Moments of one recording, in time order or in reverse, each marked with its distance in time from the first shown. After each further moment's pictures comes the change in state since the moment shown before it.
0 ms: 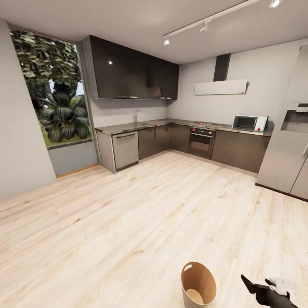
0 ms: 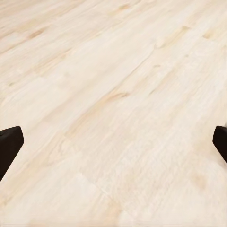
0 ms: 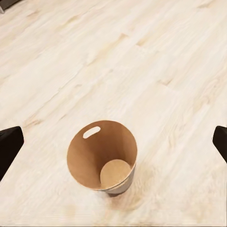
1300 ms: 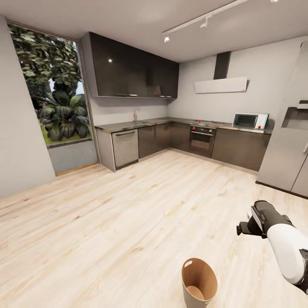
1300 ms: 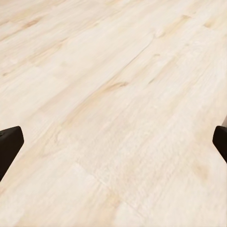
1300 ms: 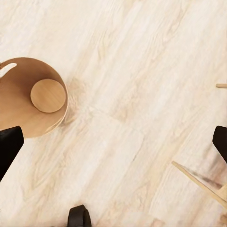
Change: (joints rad) left arm -0.001 0.000 -0.006 0.015 -0.004 0.004 -0.001; right arm -1.025 -0.125 0.091 0.882 0.583 0.750 -0.302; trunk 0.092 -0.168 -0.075
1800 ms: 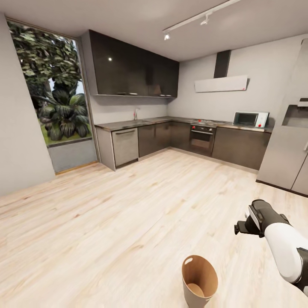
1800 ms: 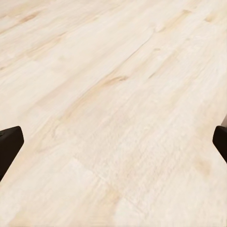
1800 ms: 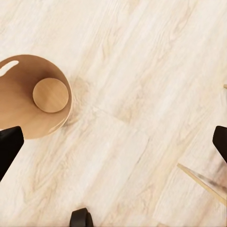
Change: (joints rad) left arm 0.000 -0.001 -0.001 0.005 0.000 0.000 -0.001; right arm -0.007 0.015 -0.001 0.003 -0.003 0.004 -0.007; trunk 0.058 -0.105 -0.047
